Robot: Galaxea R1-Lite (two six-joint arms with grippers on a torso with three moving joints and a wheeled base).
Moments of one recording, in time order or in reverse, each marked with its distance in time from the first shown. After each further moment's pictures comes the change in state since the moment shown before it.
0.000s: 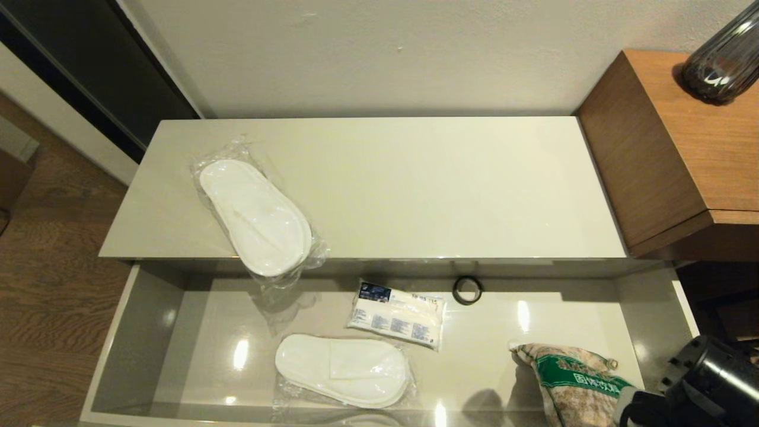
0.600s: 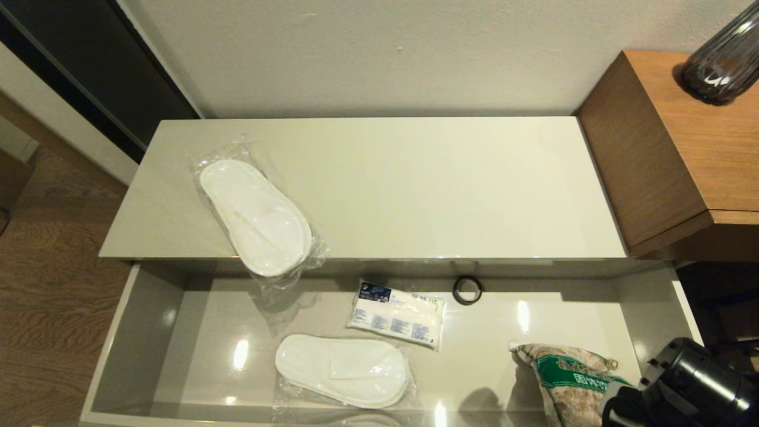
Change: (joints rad) left arm -0.002 0.000 0.000 0.000 0.000 0.000; right arm 0.002 0.056 0.033 -0.076 -0.027 0.038
